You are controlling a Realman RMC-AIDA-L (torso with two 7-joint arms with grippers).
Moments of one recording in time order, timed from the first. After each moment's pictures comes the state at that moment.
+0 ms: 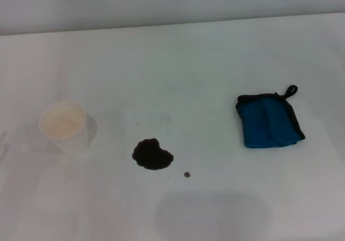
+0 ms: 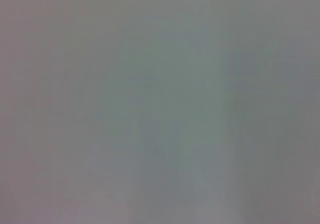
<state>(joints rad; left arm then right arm) -0.19 -2.07 2.83 -0.02 -1.22 1.55 -0.16 0.22 1.84 -0.54 -0.41 1.69 1.35 -1.01</state>
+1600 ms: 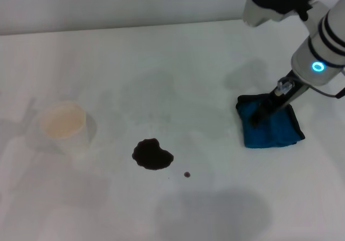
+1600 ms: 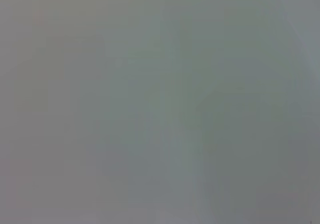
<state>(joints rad) -0.36 -2.07 2.84 -0.06 -1.24 1.60 -0.11 0.65 2.02 -1.49 -1.30 0.43 1.61 -0.19</state>
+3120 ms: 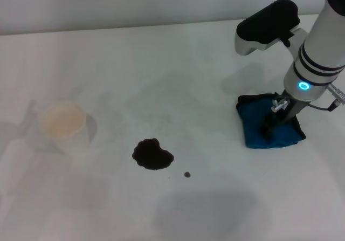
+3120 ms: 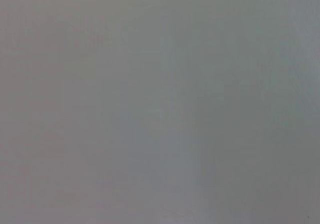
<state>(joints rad) -0.35 -2.08 2.84 -0.06 -1.24 1.60 -0.10 0.73 2.02 -1.60 -0.99 0.36 1.44 -0.15</state>
